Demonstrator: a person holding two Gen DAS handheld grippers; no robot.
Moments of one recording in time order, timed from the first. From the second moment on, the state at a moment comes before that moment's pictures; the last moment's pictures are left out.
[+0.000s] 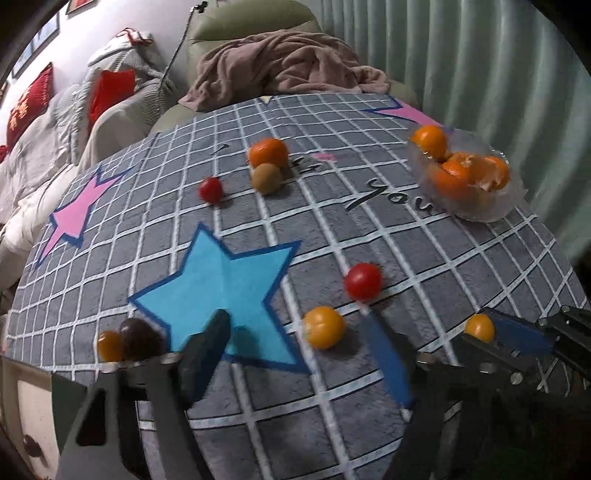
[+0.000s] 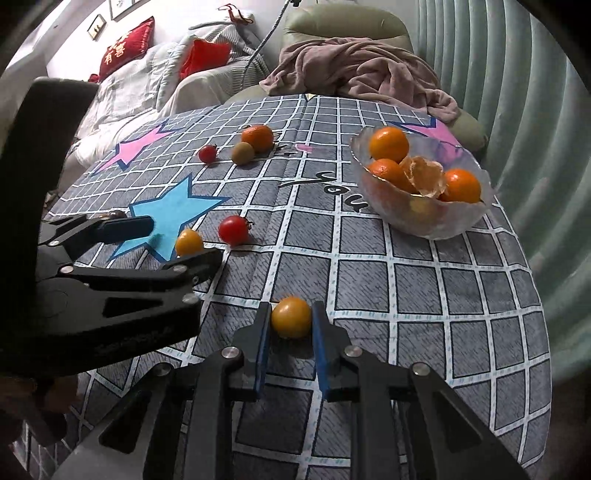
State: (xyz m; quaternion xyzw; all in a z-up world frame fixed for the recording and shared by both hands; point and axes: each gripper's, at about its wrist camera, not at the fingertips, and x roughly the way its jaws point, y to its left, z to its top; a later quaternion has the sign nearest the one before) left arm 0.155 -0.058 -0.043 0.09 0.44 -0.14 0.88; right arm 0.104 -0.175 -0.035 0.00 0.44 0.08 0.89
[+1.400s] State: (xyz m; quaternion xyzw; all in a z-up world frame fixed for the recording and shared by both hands) left arm -0.023 0.026 -0.033 0.01 0.49 -0.12 0.86; right arm -0.026 -0.148 -0.021 0.06 0.47 0.11 0.87
